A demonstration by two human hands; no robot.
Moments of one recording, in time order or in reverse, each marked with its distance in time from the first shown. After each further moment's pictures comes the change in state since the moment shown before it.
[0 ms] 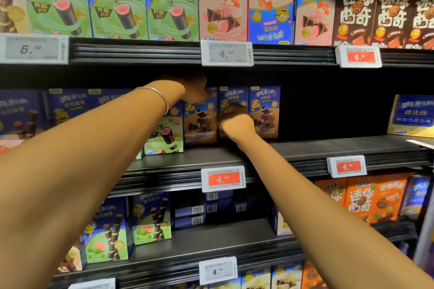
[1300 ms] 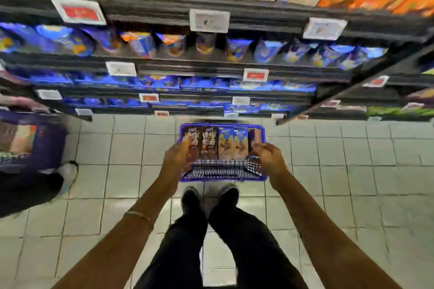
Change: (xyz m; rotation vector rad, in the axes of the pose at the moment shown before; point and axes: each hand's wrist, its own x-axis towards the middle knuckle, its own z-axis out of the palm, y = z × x) left_hand -0.614 0.261 0.472 -1.480 -0.462 -1.506; right_hand -0.564 0.431 0.116 0.327 -0.479 1.160
